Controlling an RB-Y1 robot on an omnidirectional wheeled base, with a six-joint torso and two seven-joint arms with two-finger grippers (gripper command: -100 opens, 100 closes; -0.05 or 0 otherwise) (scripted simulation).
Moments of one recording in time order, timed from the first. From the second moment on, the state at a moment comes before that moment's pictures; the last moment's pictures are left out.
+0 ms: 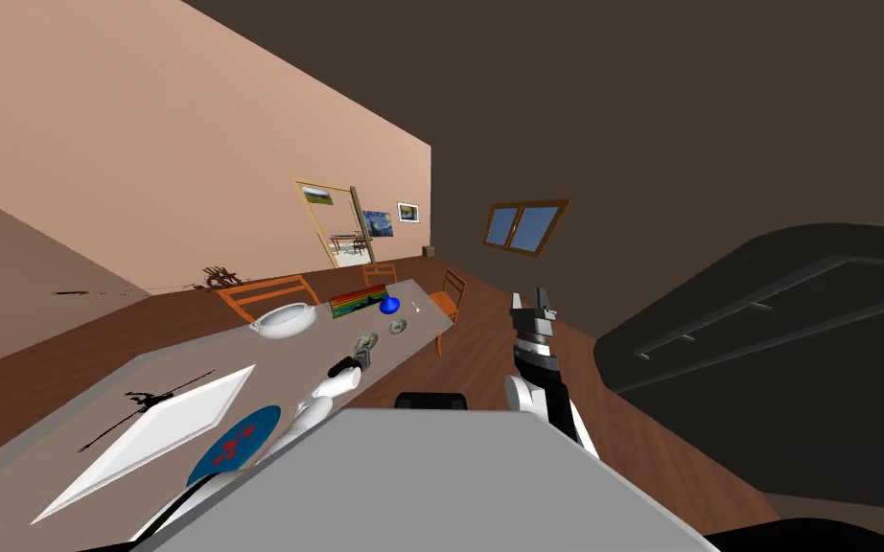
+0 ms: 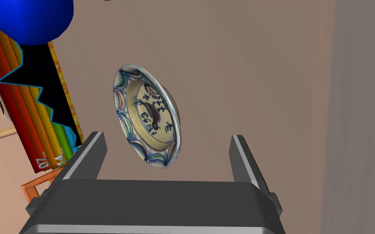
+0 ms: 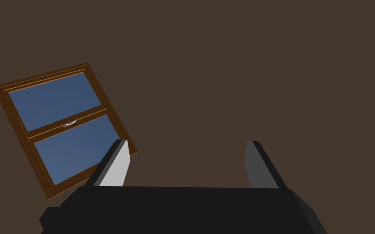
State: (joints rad) left arm -0.03 0.30 0.08 -0.86 0.46 0.17 -0.01; right arm 0.51 0.04 0.00 -2.33 0.03 -0.44 -0.17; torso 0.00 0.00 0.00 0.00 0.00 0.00
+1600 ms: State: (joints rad) left arm -0.15 0.35 0.17 -0.57 0.46 0.25 0.03; right arm 0.51 0.04 -0.01 -2.33 0.03 -0.44 -0.17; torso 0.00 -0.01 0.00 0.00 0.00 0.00
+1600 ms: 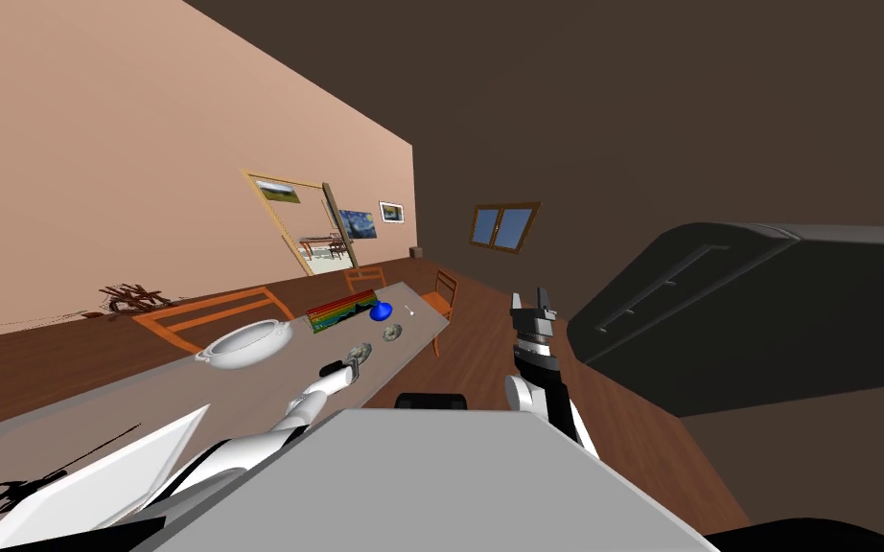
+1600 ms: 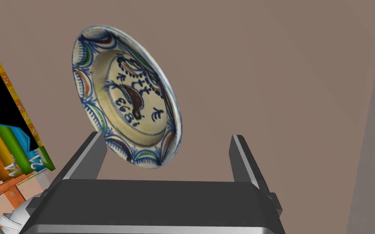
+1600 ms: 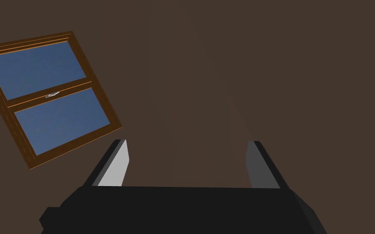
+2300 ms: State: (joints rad) left arm -0.15 0.34 0.17 -0.56 0.44 0.23 0.04; right arm 0.51 0.04 -0.01 -2.33 0.03 -0.44 -0.17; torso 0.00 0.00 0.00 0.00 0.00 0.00
